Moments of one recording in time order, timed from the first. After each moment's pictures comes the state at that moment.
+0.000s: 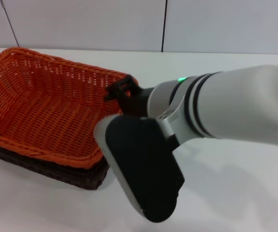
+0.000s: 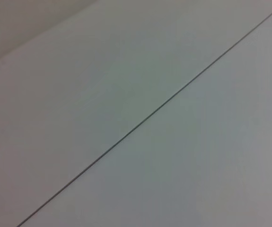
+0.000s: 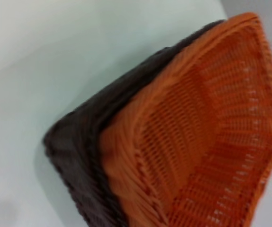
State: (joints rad) left arm -0.15 -2.03 -2.78 -0.46 0.75 -1.32 1.72; right arm 0.67 2.08 0.99 1.85 -2.92 1.26 -1.07
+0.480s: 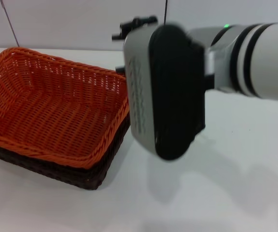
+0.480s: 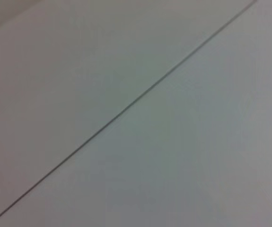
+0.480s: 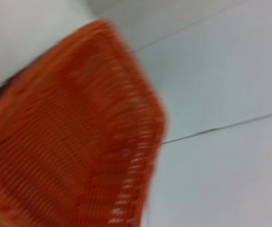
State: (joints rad) left arm -0.15 -2.01 -2.71 -0.46 0.77 -1.28 1.70; right arm 0.55 2.08 1.14 2.01 -2.92 1.15 -0.95
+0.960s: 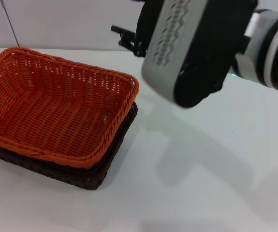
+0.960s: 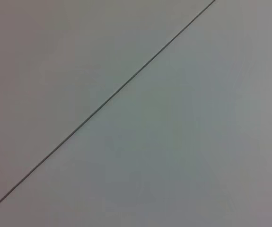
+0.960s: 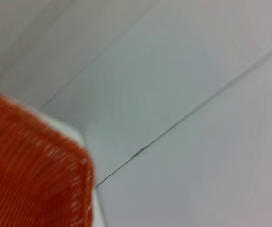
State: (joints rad) left arm -0.17 -1.97 -2.67 -0.47 0.80 -1.23 1.71; right arm 0.37 2.08 1.16 2.02 -2.92 0.84 -0.68
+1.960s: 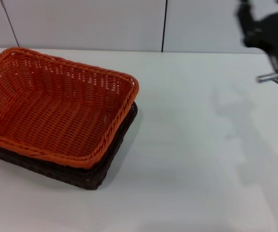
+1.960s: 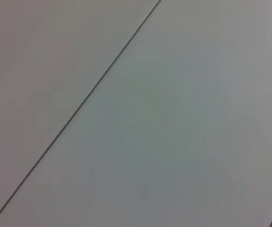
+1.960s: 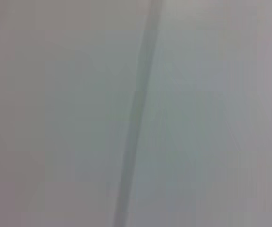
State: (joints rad) left arm -0.19 -1.94 -2.67 -0.54 0.90 -1.18 1.77; right arm 0.13 2.09 1.04 1.10 -2.57 -0.92 -0.39
